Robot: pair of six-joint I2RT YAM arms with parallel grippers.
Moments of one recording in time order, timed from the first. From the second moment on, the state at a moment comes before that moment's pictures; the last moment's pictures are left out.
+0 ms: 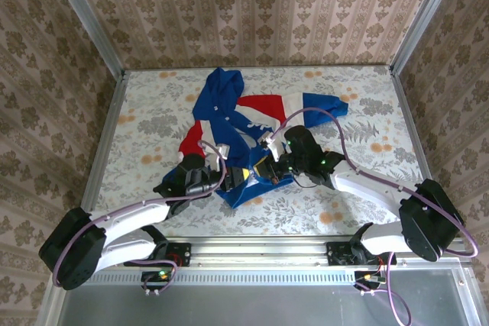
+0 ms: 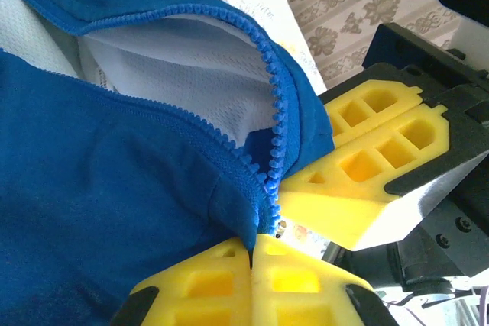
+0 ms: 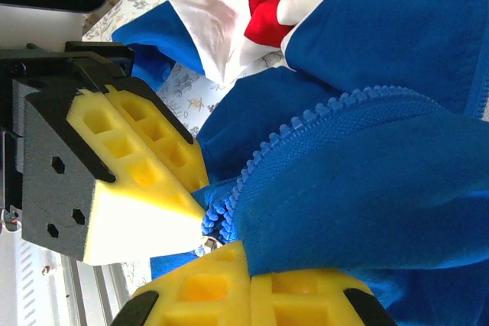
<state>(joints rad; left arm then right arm) -0.79 1.09 0.36 0.37 0.43 -0.79 0.67 1.34 0.77 -0.09 -0.48 0.15</state>
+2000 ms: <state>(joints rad) -0.72 1.33 0.50 0.03 0.55 -0.74 0.84 1.39 0.60 0.03 -0.27 0.43</state>
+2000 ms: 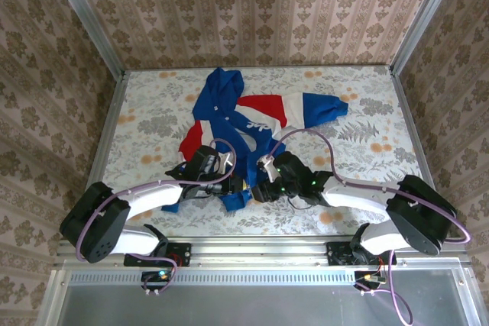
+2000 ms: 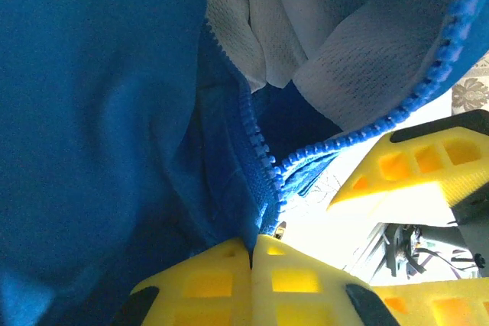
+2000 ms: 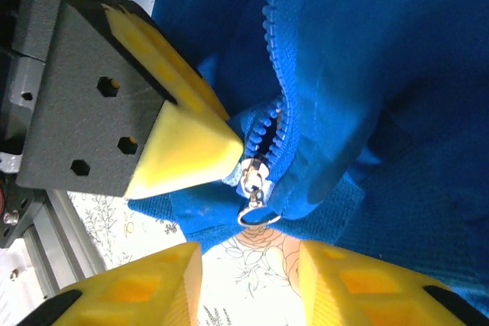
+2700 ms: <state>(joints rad) -0.72 1.33 0.52 0.01 0.55 -0.74 0.84 1.52 0.64 0.11 -0.29 0.45</state>
